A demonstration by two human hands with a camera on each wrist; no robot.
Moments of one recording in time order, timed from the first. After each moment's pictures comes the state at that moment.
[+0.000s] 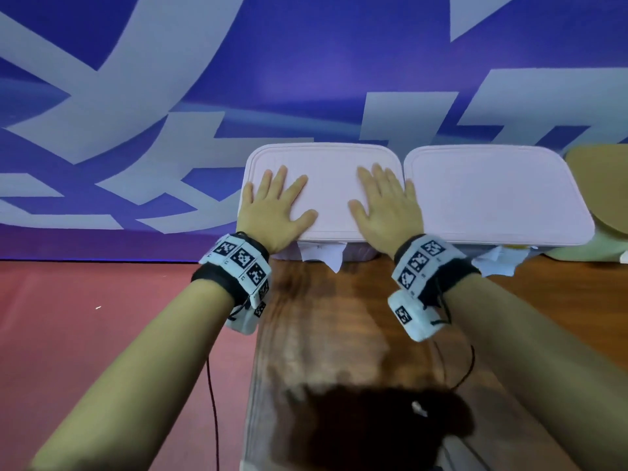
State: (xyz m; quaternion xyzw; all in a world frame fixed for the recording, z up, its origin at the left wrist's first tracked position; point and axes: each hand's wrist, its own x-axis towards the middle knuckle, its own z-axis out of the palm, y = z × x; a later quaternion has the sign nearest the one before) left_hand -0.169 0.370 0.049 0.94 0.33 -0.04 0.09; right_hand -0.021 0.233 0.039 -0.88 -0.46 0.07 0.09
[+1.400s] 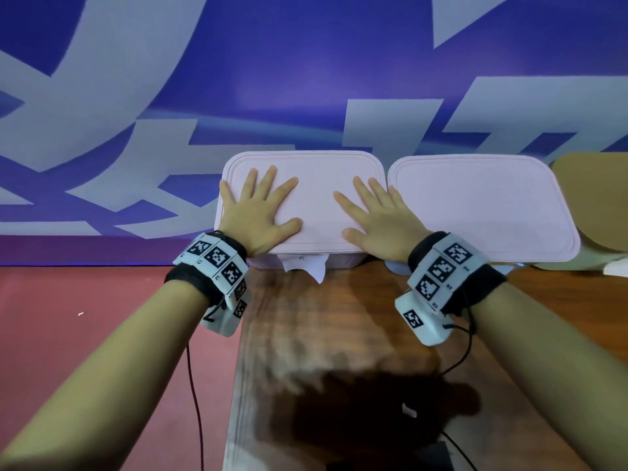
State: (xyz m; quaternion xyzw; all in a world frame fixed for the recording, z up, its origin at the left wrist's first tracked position) left_hand -0.147 0.390 0.044 0.95 0.30 -0.07 0.08; right_hand 0.012 0.225 0.064 -0.81 -0.55 0.20 -0.06
